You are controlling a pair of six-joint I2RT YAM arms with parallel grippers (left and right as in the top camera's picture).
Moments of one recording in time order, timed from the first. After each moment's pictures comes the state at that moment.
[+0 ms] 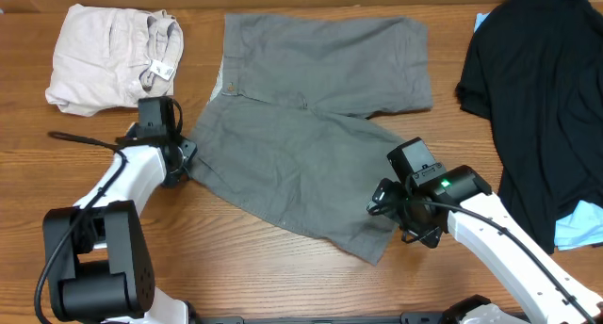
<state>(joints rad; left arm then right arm) 0.09 1.73 0.94 -0.41 -0.14 -0.97 0.43 1.32 0.87 -1.00 -0.07 0.97</state>
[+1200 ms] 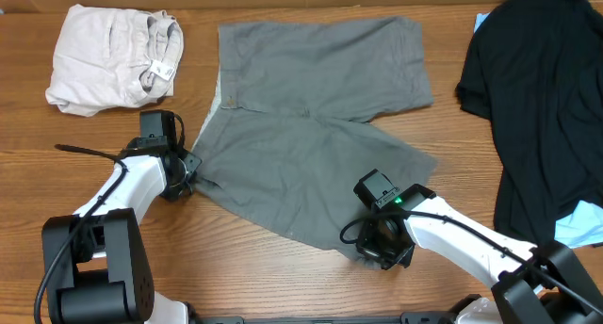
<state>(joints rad) 0.09 1.70 0.88 -0.50 -0.05 -0.88 0.61 1.52 0.69 -0.82 -0.22 0.99</state>
